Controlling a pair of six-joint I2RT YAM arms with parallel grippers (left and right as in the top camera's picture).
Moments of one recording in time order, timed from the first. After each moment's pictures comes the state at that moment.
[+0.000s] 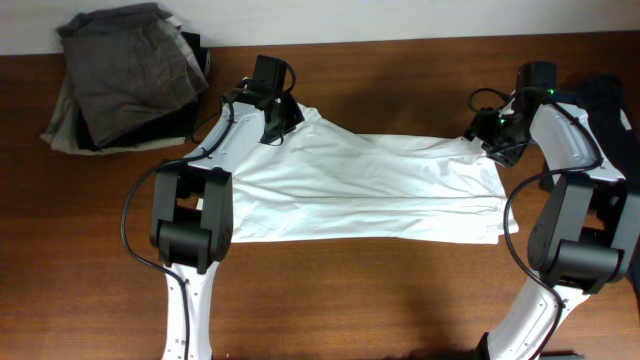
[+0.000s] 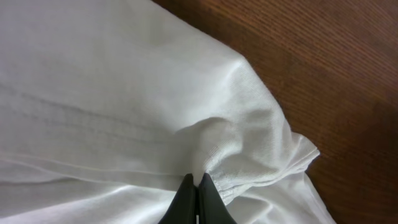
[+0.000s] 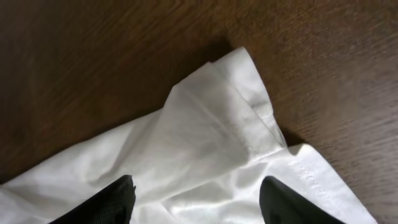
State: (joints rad) left arm -0.28 2.37 1.88 -0.60 0.09 -0.70; right arm -0.23 2.07 1.58 -0.82 -0.22 0.41
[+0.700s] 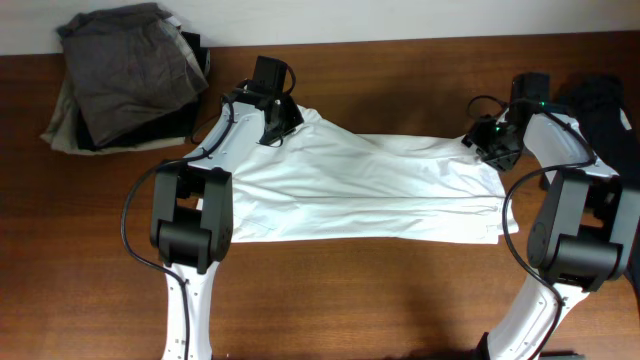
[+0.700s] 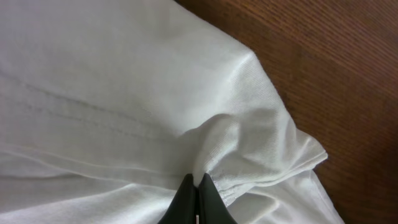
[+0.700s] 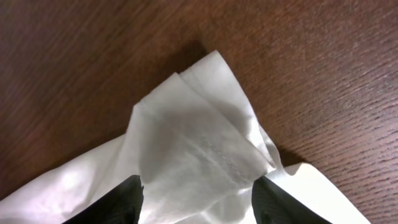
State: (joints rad) left arm -0.28 2.37 1.88 -0.62 0.09 -0.70; right arm -0.23 2.08 1.49 -0.70 -0.20 0.47
